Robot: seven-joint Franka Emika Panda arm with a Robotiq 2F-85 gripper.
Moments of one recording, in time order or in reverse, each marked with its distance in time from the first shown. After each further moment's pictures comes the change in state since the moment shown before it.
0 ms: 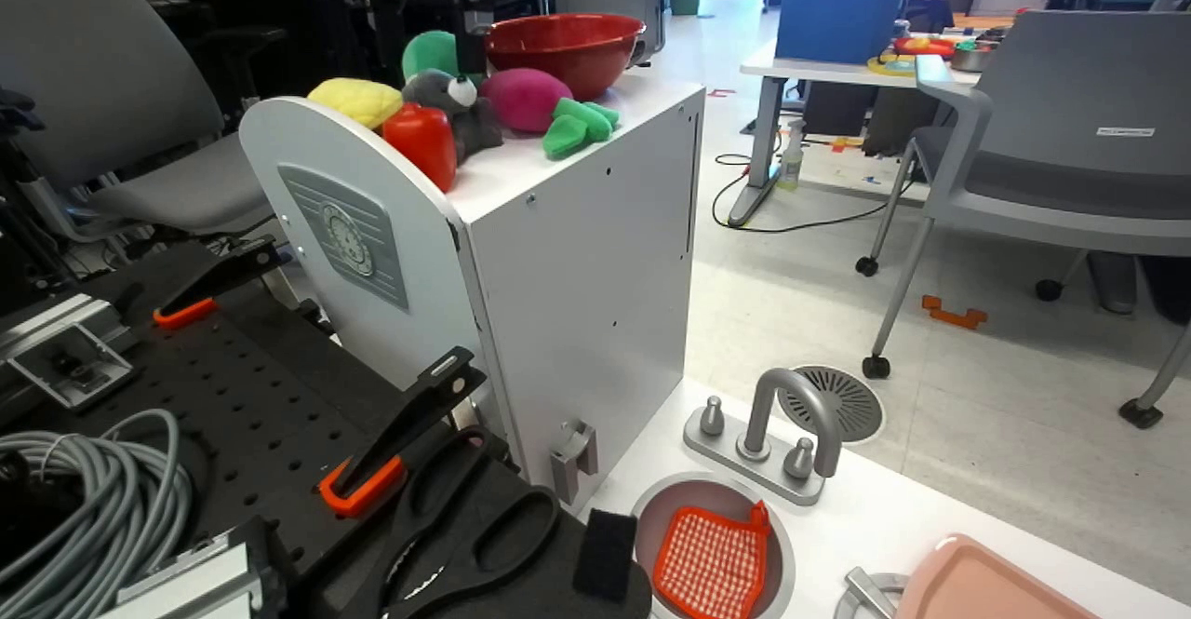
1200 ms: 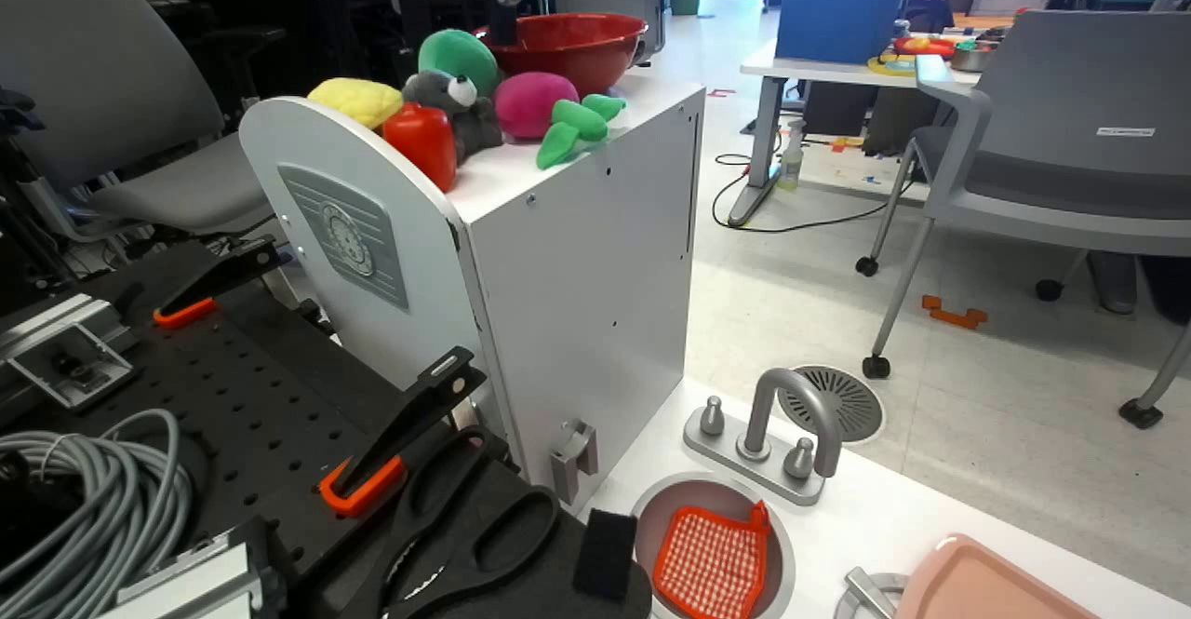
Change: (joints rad) arm 0.000 0.000 -0.008 0.033 -0.071 0.005 0.009
